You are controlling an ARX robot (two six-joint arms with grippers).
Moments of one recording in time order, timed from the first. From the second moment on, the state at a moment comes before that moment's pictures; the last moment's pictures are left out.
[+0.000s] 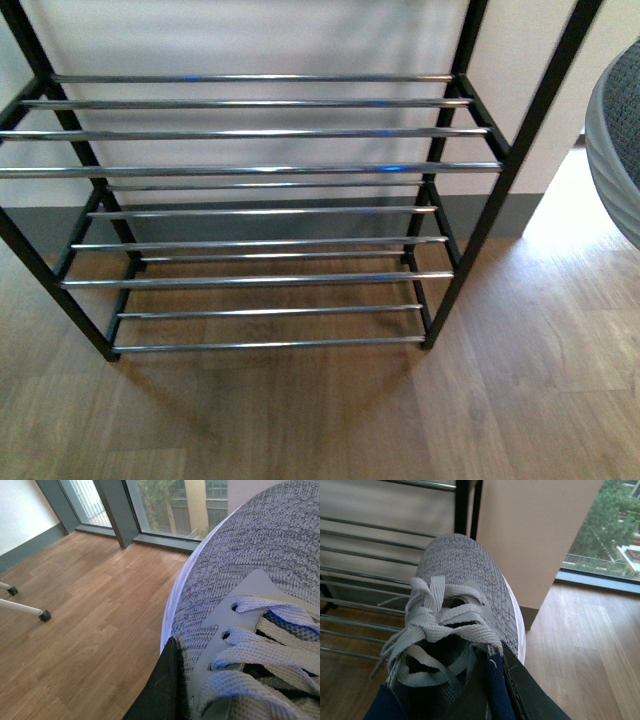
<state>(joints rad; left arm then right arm) -0.78 0.83 0.64 -1.18 -1.34 -1.18 -0.08 0.35 0.20 -0.02 -0.05 -0.15</state>
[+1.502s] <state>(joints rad) -0.78 0.83 0.64 -1.18 -1.33 -1.18 -0.08 0.35 0.20 -0.02 -0.04 -0.15</state>
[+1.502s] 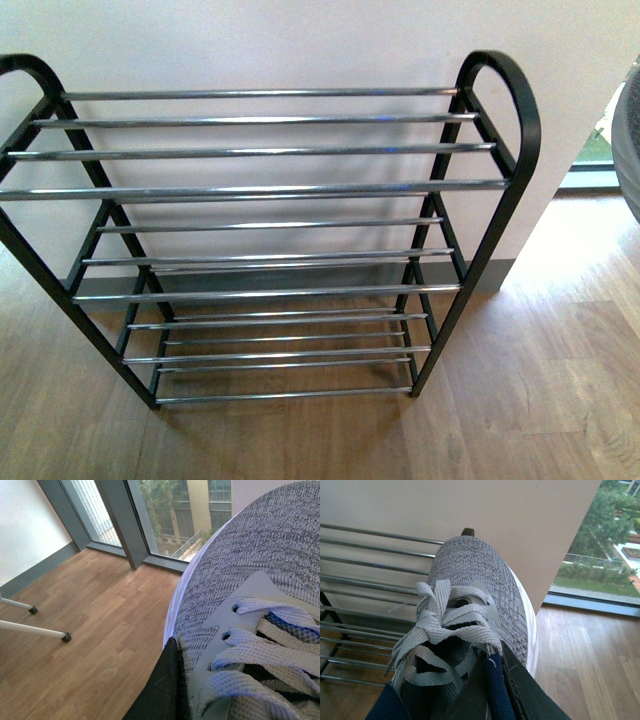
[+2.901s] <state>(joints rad) -0.78 0.83 0.64 -1.18 -1.33 -1.18 0.23 1.57 0.77 0.35 0.07 0.29</state>
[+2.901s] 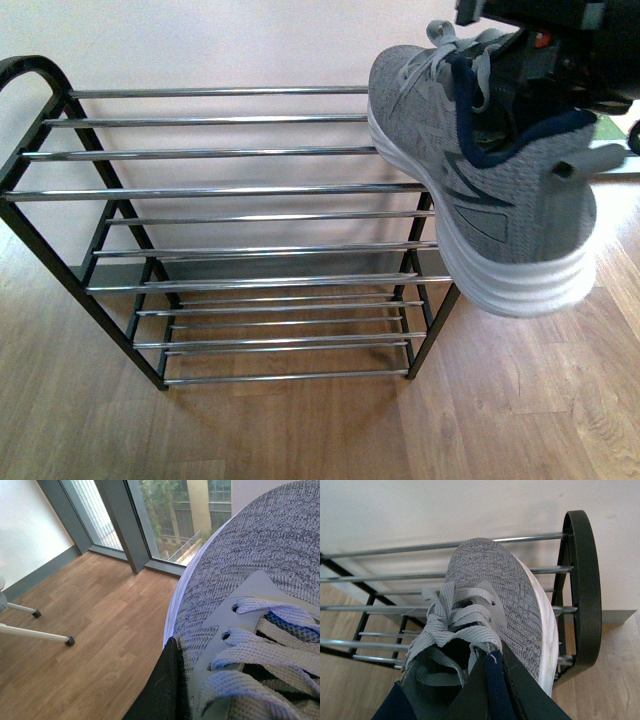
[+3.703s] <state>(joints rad) -0.78 0.83 0.64 -1.18 -1.33 -1.18 0.09 1.97 1.19 0.29 0.16 0.43</state>
